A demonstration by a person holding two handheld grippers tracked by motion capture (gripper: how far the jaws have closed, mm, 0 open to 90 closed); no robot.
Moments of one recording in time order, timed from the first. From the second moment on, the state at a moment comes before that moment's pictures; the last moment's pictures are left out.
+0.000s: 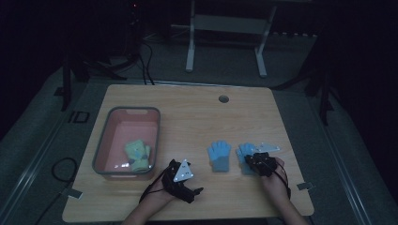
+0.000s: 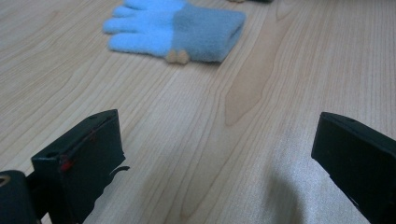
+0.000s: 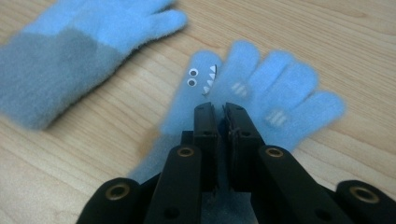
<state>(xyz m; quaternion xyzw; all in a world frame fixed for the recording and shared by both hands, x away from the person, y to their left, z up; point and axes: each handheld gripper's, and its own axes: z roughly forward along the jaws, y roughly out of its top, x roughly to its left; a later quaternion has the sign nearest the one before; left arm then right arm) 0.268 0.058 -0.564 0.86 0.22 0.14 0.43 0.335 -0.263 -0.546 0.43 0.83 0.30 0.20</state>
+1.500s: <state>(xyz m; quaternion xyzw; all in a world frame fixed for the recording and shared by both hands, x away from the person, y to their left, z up) 0.267 0.058 -0.563 0.87 0.22 0.14 0.43 0.338 -0.175 -0.464 0.40 0.81 0.38 0.19</state>
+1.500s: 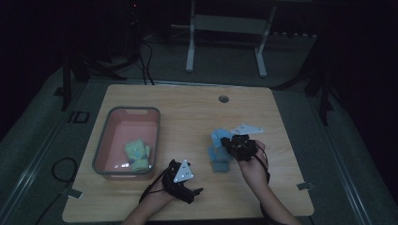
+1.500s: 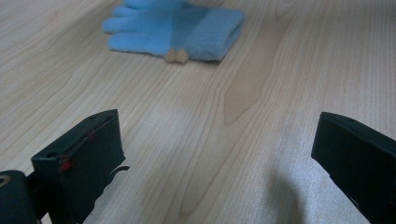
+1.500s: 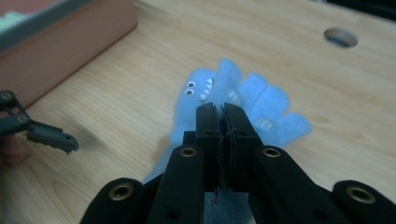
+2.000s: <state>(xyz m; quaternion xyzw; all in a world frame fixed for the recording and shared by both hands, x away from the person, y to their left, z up) 0.267 0.058 -0.563 0.87 0.22 0.14 0.43 0.343 -0.168 -0.510 0.41 0.83 0.34 0.15</state>
